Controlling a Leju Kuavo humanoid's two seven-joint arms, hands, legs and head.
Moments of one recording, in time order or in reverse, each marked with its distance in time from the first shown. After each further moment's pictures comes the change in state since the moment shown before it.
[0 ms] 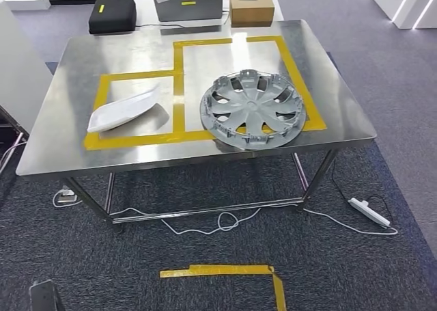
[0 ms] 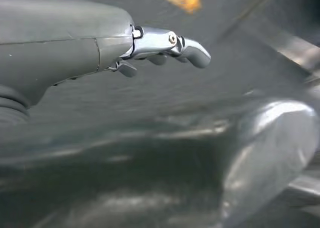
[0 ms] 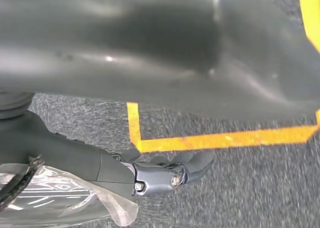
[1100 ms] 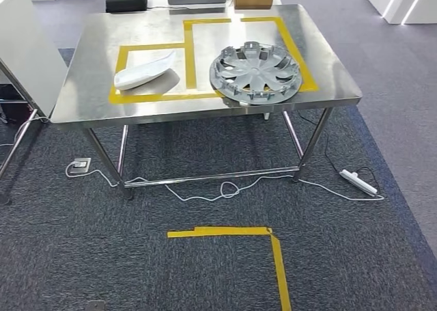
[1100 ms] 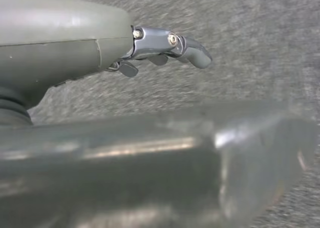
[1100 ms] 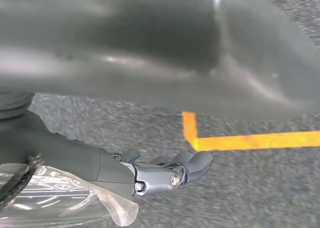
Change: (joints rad) left arm -0.013 0.022 -0.125 0.367 -0.211 -0.057 0.284; right arm -0.009 -0.027 0.000 0.001 0.018 0.008 -0.003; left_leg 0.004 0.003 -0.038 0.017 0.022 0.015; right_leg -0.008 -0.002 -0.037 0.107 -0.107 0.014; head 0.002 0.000
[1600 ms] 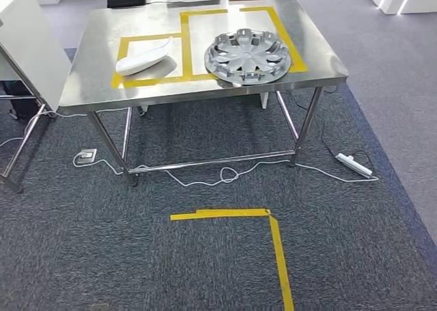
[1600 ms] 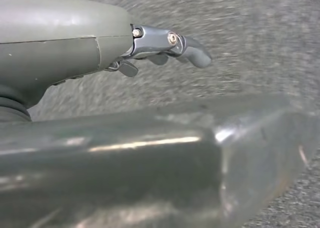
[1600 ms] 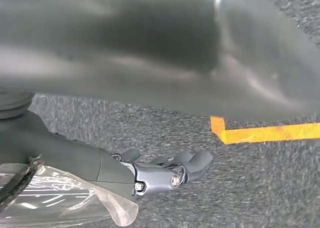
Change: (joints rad) left arm 0.012 -0.007 0.021 0.004 0.036 -0.020 0.003; right arm -0.004 -0.009 0.000 0.000 0.013 0.029 -0.031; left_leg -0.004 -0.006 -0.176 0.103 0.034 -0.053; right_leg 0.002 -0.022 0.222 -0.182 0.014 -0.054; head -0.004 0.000
